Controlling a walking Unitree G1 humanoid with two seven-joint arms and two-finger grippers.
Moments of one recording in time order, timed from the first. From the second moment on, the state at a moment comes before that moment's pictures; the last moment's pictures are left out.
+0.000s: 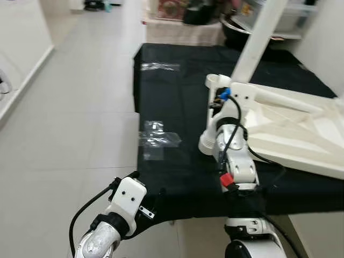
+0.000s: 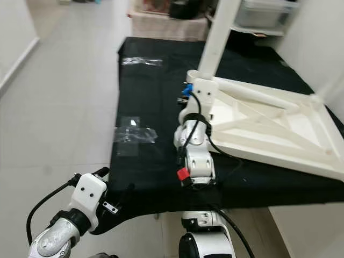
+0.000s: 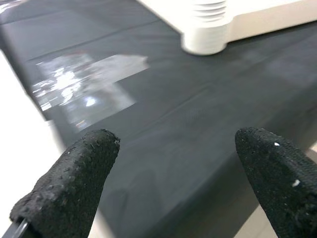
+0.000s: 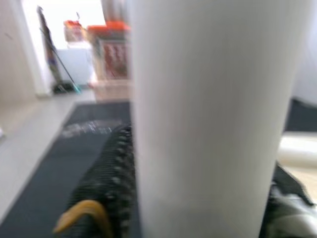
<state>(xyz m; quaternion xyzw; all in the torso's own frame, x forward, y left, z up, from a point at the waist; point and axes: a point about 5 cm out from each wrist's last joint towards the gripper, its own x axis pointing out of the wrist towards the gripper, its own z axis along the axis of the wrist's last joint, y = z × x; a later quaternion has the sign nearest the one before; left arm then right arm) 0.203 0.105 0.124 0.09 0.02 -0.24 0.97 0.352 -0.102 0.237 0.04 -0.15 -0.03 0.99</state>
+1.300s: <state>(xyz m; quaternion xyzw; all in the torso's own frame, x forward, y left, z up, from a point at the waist) 0.197 0.106 0.116 0.08 0.04 -0.24 0.97 0.371 -0.130 0.247 0.05 -0.03 0.63 0.78</state>
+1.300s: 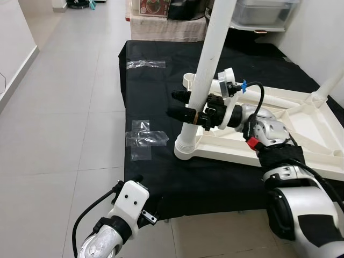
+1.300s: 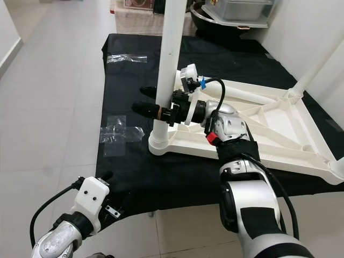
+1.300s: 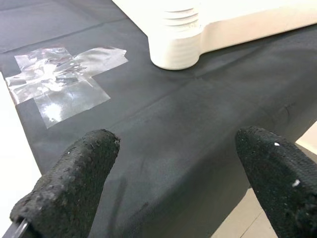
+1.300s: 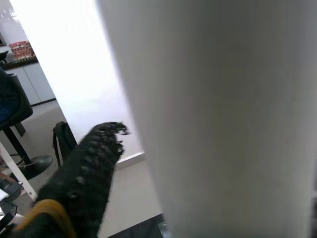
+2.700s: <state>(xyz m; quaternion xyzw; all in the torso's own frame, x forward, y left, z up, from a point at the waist) 0.201 0.103 0.117 0.09 0.02 -0.25 0.96 0.357 -0.123 0.222 0.04 -0.12 -0.04 0.99</state>
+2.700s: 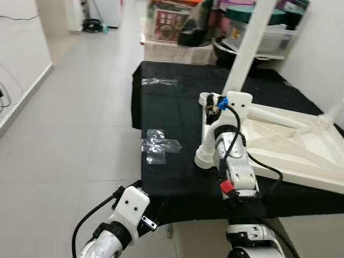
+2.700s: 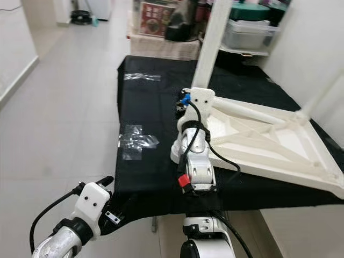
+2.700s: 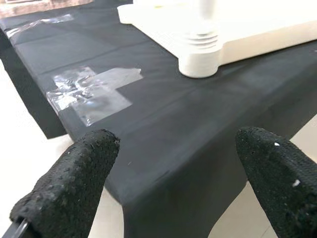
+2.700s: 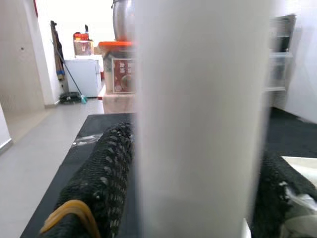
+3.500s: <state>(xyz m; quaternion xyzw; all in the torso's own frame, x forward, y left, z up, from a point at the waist) 0.197 0.105 0.117 0.08 0.03 -0.24 0.97 0.369 -0.140 0.233 0.08 -0.04 0.57 0.82</state>
